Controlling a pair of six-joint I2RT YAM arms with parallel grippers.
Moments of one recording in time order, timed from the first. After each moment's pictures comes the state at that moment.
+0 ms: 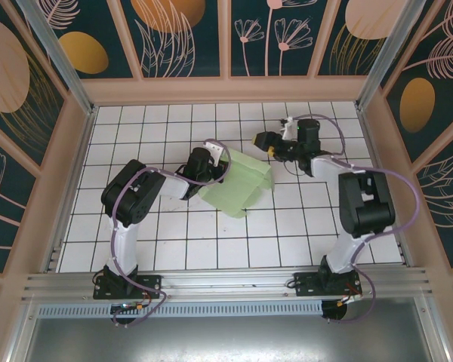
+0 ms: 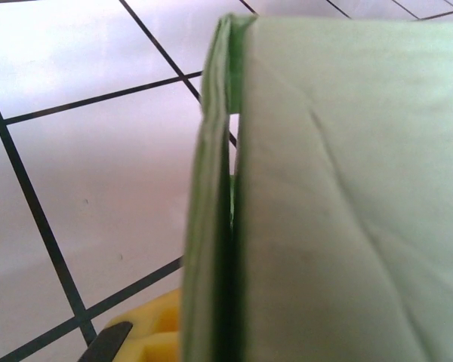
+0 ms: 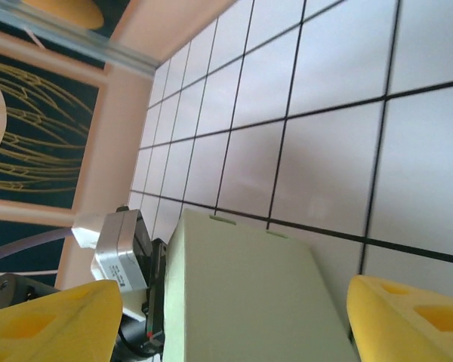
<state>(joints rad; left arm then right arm) -0.57 2.06 0.99 0.59 0.15 -0.22 0.20 1.72 0.99 0.22 -0.73 0.68</state>
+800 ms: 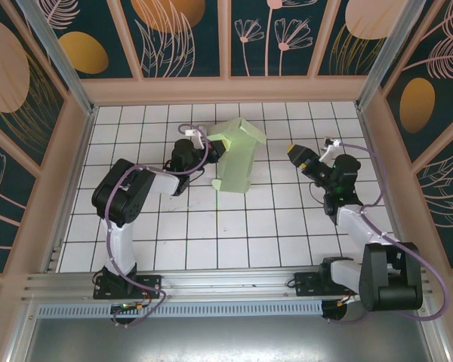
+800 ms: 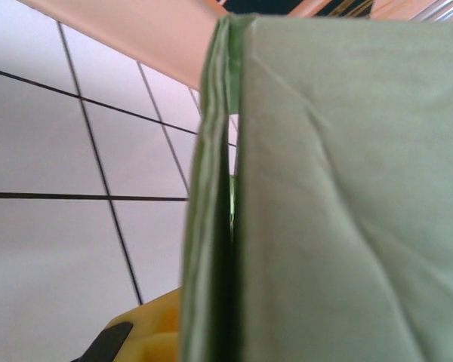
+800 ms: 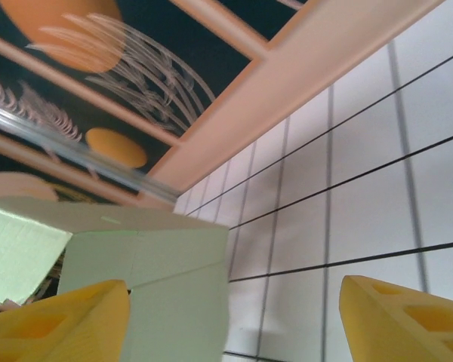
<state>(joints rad) -0.48 2.02 0.96 0.91 0.35 -0.83 0.07 1.17 0.48 0.56 -0.59 0.86</state>
